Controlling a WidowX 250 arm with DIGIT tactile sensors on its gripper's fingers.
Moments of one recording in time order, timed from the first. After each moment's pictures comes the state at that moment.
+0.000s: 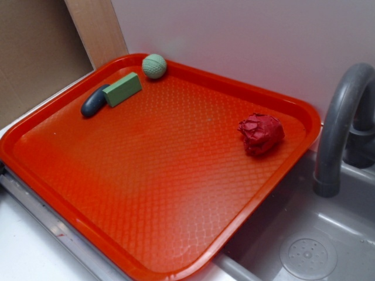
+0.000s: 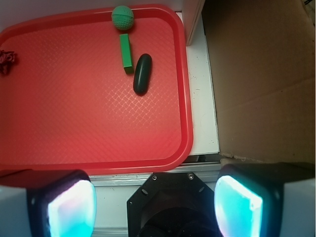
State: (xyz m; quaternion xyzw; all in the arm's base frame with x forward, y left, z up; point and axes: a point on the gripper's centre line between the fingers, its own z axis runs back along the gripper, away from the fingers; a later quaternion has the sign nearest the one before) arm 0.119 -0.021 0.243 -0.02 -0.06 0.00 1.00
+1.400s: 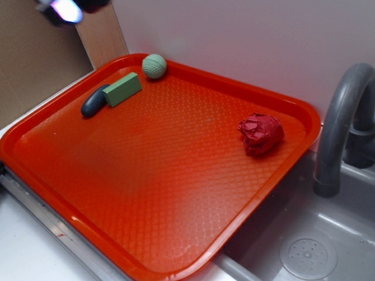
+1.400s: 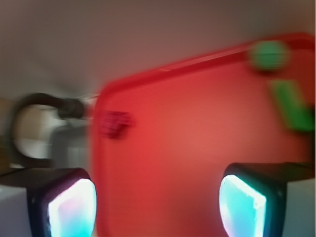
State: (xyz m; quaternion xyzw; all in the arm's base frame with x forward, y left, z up) arm 0.228 -0.197 0.192 -0.26 -0.11 0.03 0.96
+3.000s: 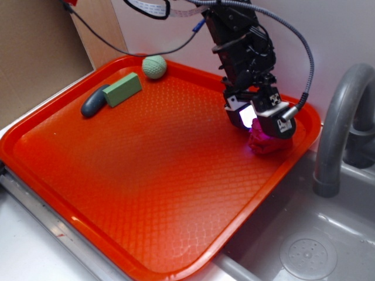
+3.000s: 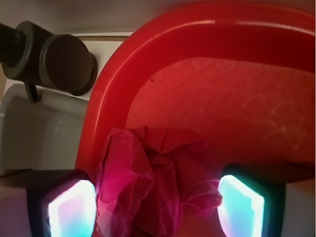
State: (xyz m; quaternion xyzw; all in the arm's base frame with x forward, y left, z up) arm 0.294 -0.332 0.051 -0.23 0.00 -0.17 0.96
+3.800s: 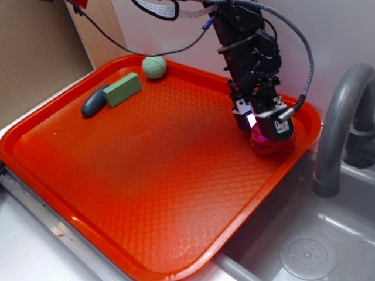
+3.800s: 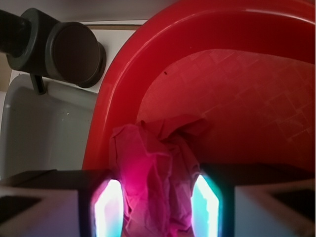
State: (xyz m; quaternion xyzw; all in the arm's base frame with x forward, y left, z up) arm 0.299 -0.330 0.049 -0.22 0.01 -0.17 0.96
